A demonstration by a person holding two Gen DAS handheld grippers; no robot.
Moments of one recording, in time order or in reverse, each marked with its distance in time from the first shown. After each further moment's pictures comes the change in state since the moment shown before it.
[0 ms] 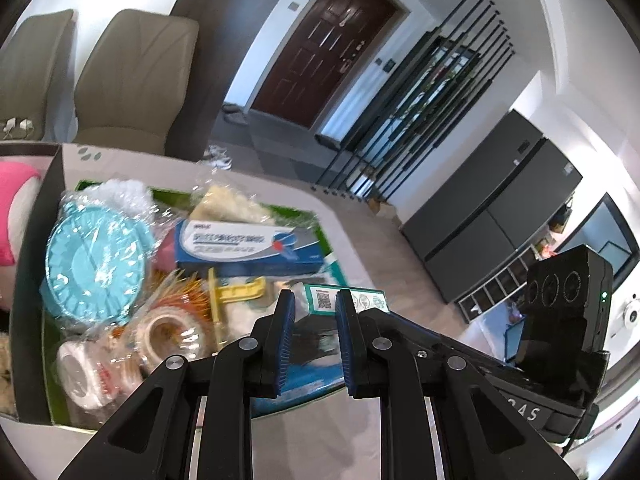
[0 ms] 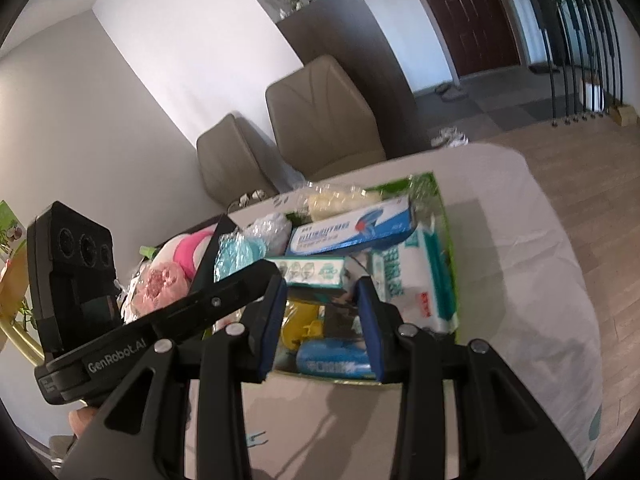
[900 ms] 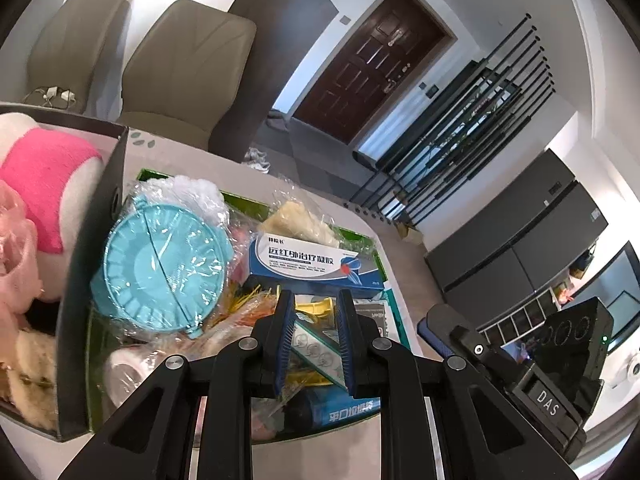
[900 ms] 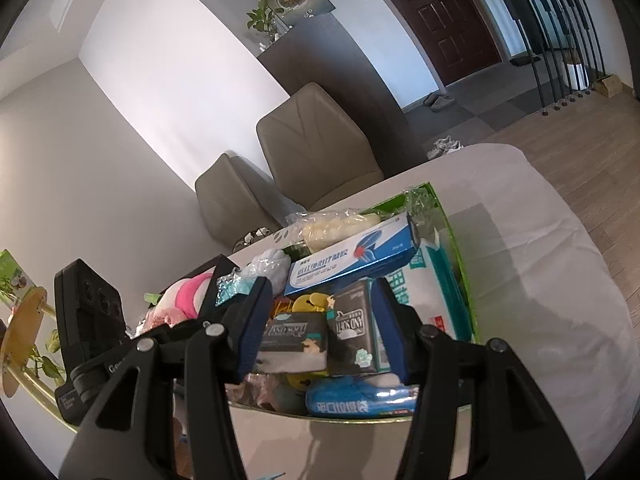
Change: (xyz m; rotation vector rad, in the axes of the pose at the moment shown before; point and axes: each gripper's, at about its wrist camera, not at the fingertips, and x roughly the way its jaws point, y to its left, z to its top) left arm -0.013 0.040 0.008 -0.136 -0.067 0.077; right arm 0.017 -0.008 0.000 0.113 -0.134 0.032
